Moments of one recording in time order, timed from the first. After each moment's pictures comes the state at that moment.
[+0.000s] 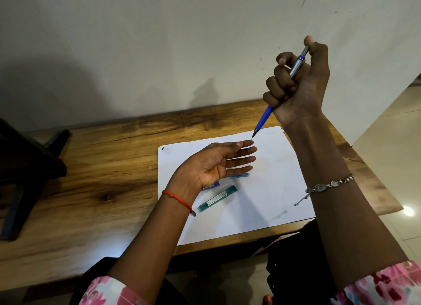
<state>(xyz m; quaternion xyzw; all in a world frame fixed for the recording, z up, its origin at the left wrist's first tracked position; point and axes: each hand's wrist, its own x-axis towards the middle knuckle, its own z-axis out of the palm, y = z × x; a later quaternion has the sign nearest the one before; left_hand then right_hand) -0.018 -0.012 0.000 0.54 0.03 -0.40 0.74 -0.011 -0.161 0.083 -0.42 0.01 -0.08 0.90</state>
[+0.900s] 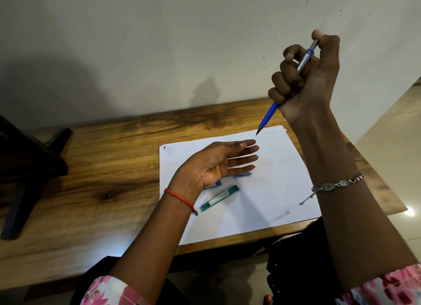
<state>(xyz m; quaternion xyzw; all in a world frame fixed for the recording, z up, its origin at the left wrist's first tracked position) -0.017 -0.012 0.000 0.54 0.03 -0.39 0.74 -0.013 -0.161 0.091 -0.43 0.01 -0.09 0.90</state>
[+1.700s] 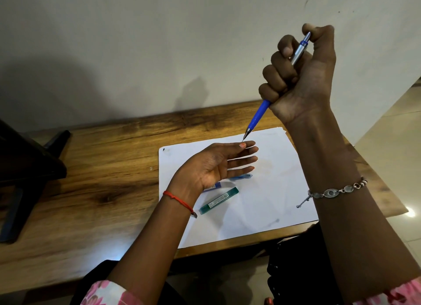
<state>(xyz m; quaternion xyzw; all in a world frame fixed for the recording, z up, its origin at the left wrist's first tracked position) -0.017 -0.011 0.001 0.53 0.04 -0.40 0.75 -0.019 -0.147 0.107 -0.38 -0.03 -0.03 0.92</state>
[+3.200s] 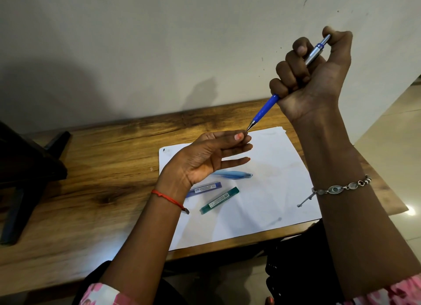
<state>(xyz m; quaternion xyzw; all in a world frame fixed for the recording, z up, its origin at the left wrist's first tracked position) -0.016 0.003 0.018 0.52 -0.06 -0.35 0.78 -0.018 -0.158 0.101 -0.34 0.00 -0.09 0.93</state>
